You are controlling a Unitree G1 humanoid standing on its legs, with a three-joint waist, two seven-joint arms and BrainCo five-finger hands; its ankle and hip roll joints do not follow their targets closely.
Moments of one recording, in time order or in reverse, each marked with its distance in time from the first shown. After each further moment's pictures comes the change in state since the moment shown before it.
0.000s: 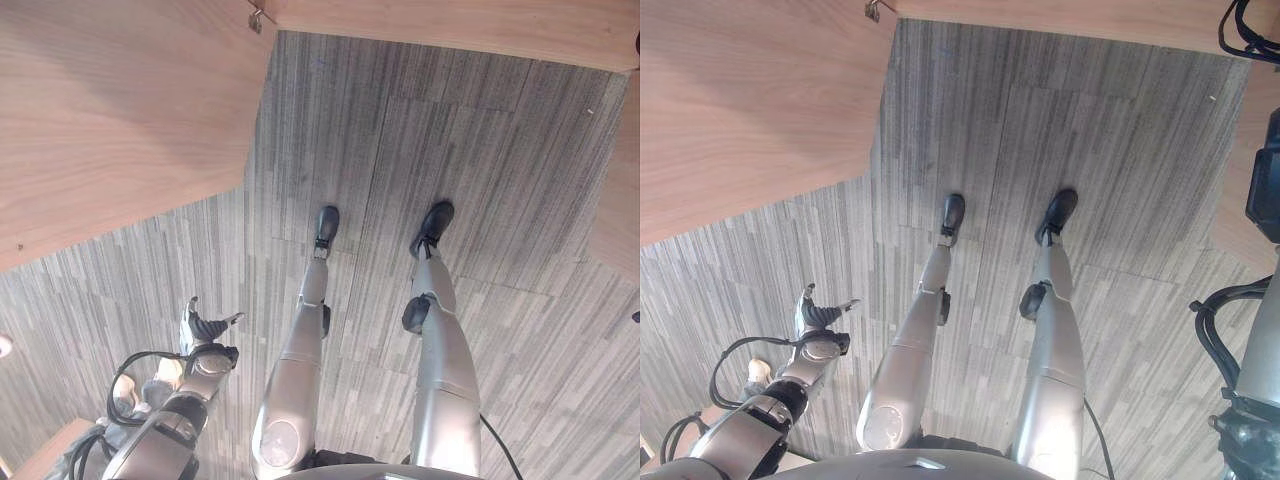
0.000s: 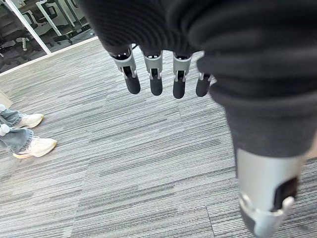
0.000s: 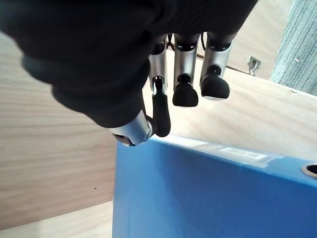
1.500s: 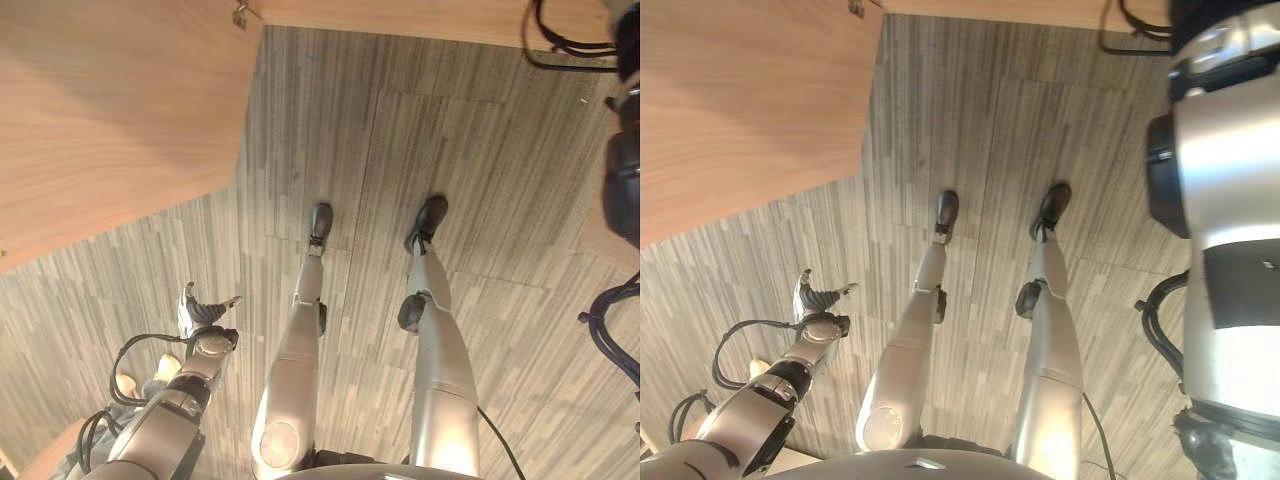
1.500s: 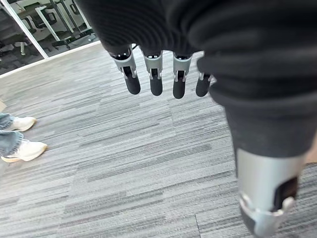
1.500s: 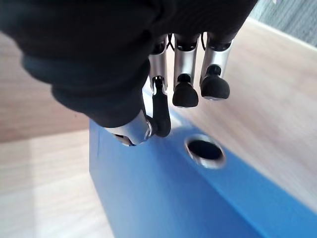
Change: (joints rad) left arm -0.098 -0.002 0.020 0.083 -0.030 0.000 0.016; right arm 0.006 0.229 0.006 -0.077 -0.065 -0.083 0.040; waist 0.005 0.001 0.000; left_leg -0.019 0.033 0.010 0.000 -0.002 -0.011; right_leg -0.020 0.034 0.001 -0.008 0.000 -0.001
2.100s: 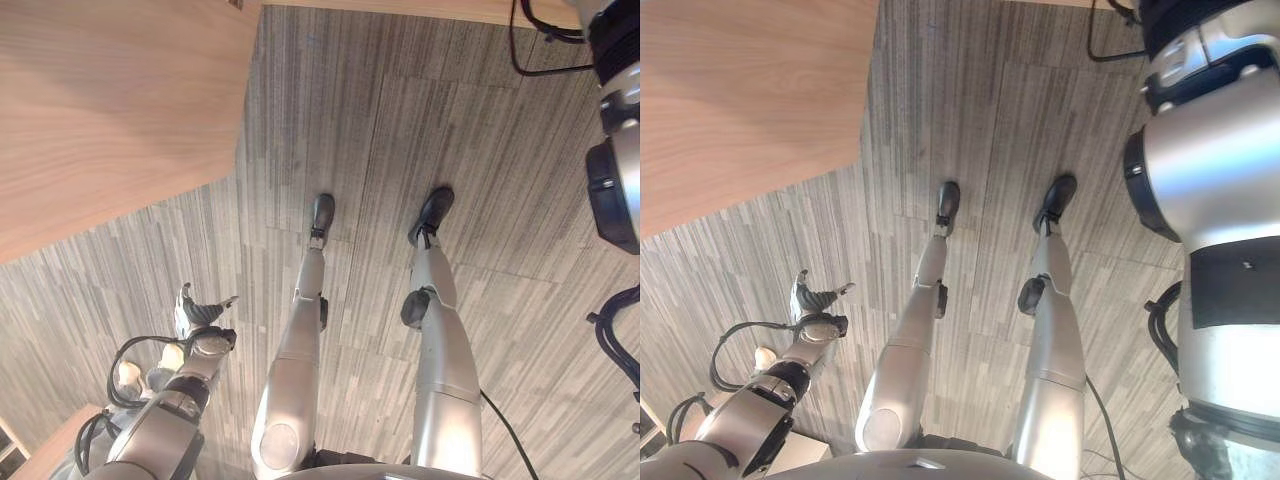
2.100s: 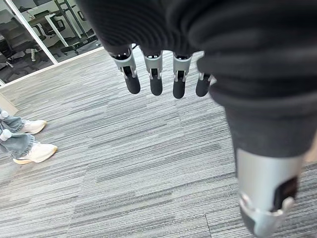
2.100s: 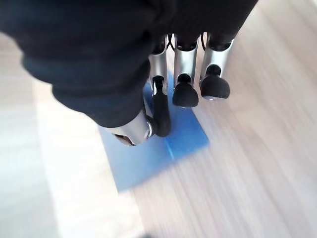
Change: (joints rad) left arm -0.019 0.000 0.006 0.002 0.001 -0.002 -0.006; right arm 0.025 0.129 0.270 -0.189 -0.018 0.041 0.196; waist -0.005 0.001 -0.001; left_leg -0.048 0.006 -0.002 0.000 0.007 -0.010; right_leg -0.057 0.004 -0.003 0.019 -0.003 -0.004
